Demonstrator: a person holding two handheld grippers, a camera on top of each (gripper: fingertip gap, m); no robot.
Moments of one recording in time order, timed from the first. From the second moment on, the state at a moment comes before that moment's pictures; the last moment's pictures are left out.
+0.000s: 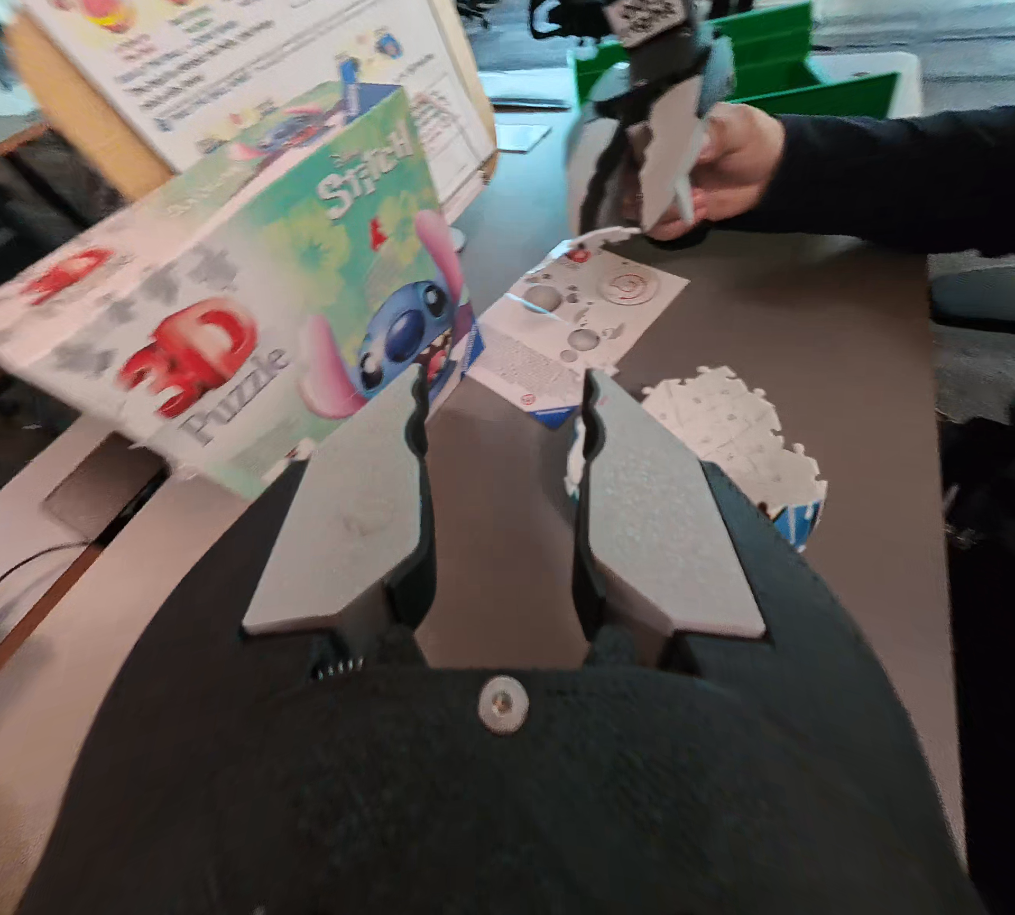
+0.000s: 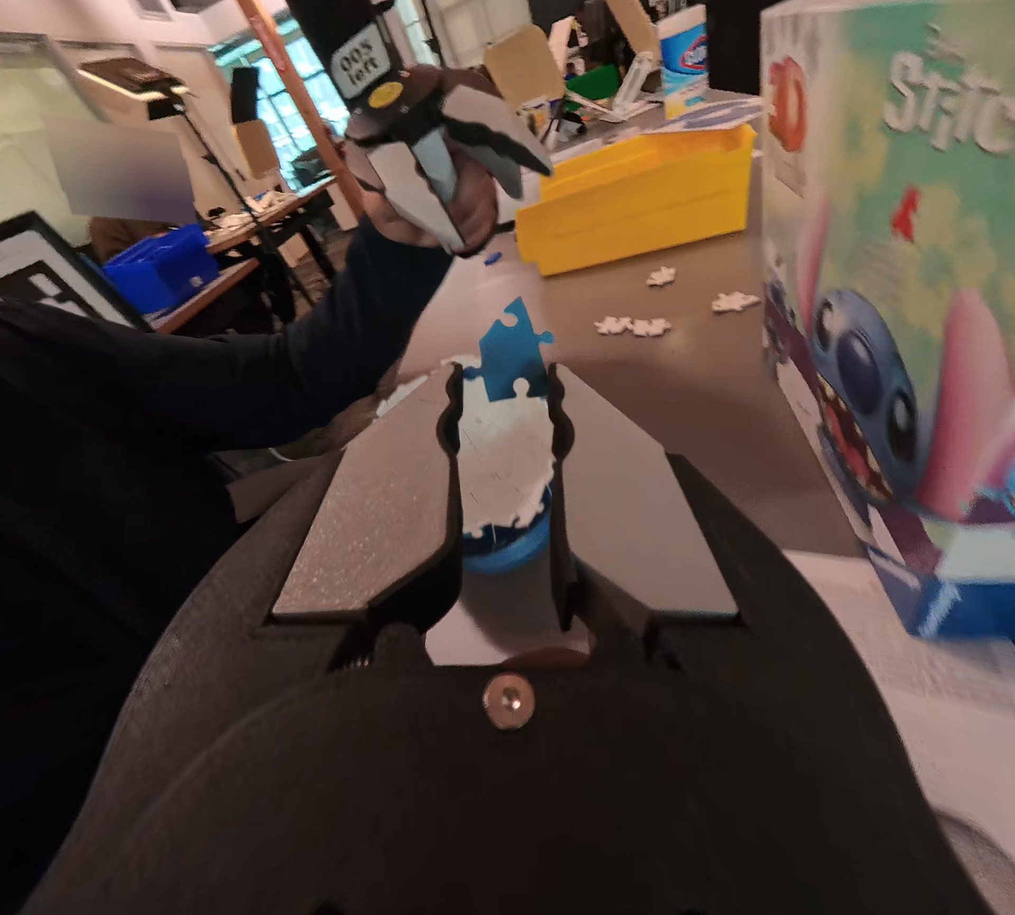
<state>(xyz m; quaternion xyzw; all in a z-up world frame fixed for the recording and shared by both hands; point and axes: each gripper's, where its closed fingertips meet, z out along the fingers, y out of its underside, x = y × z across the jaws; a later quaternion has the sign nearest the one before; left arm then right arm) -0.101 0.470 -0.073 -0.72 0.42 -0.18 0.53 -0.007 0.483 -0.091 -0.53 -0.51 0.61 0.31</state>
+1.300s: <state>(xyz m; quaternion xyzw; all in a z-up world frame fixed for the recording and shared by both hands) -0.070 0.473 -0.114 -0.65 0.49 -0.23 0.53 -0.076 0.465 -0.115 -0.48 -0.53 0.69 0.06</state>
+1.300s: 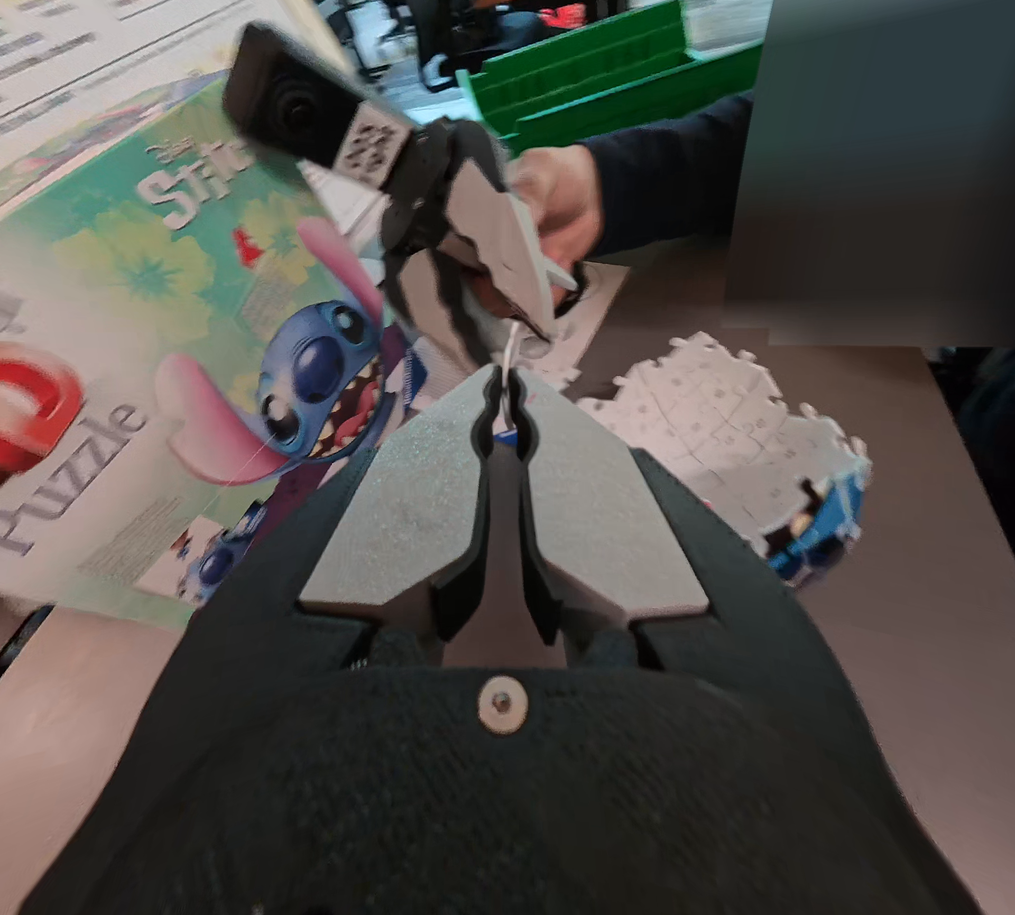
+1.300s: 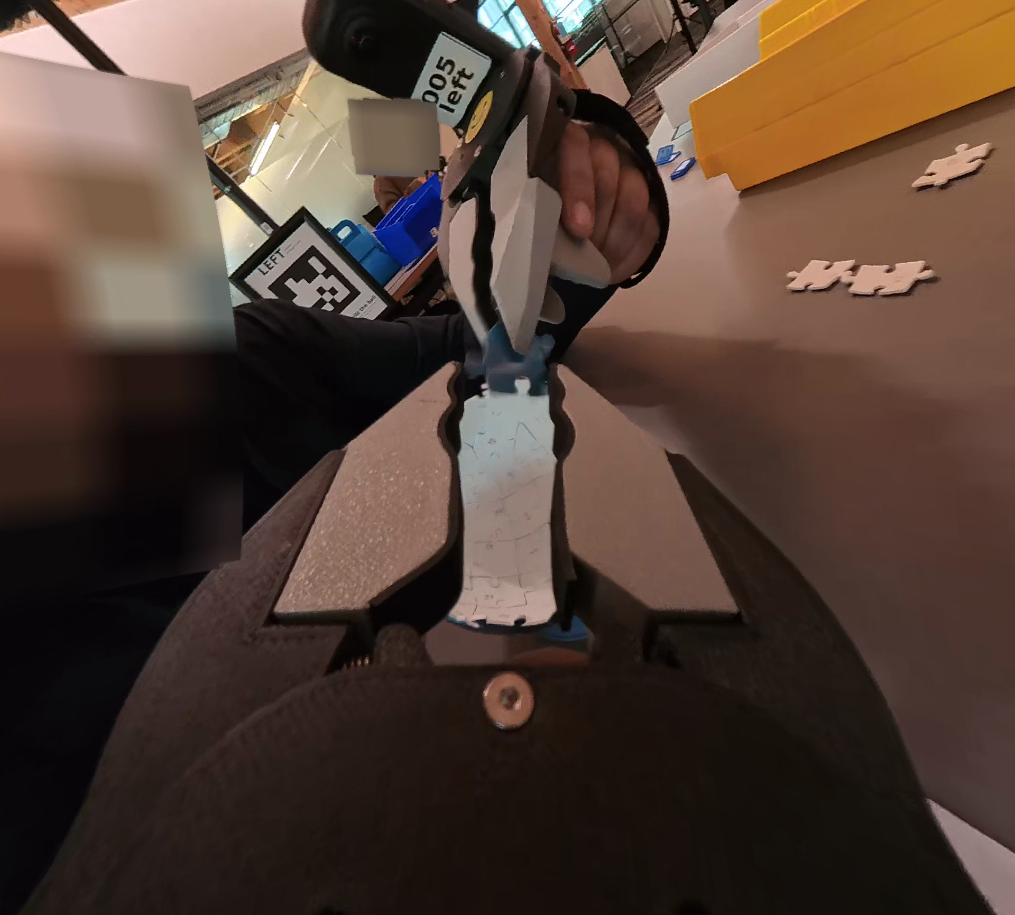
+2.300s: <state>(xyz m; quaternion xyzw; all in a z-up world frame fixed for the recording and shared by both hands) -0.082 0.499 -0.095 -0.69 0.25 -0.49 0.48 -0.089 0.494 -0.102 -0.56 -0.57 0.52 0.29</state>
